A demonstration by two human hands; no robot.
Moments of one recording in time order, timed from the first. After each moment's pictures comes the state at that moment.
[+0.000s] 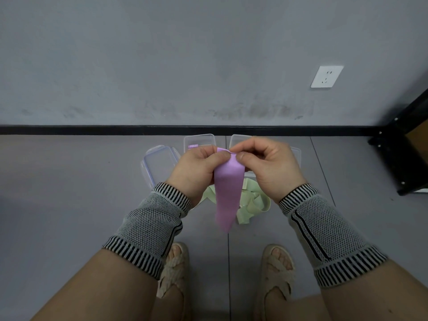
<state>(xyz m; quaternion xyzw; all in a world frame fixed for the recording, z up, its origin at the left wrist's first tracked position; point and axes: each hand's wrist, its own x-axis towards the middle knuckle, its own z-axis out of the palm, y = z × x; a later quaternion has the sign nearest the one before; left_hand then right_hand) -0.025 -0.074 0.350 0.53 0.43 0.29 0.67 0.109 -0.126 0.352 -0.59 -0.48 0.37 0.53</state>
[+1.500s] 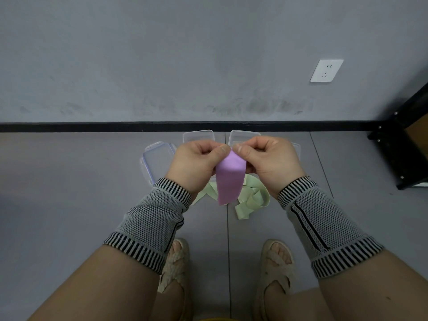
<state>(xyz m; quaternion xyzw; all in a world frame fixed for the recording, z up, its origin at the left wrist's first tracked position) -0.024 -0.075 0.352 0.57 0.46 0.33 0.60 0.110 -0.125 0.351 -0.64 -0.38 0.41 0.53</state>
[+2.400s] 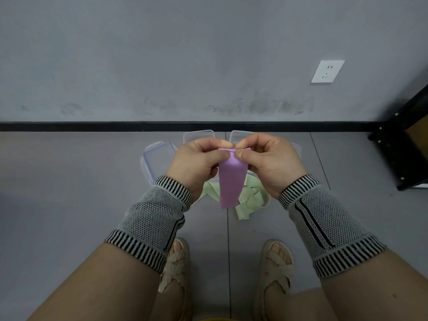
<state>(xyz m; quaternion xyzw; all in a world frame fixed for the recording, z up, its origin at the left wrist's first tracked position) -0.024 -0.074 0.356 0.48 0.46 0.32 0.68 0.112 -0.122 0.347 -0.58 -0.36 0.47 0.56</state>
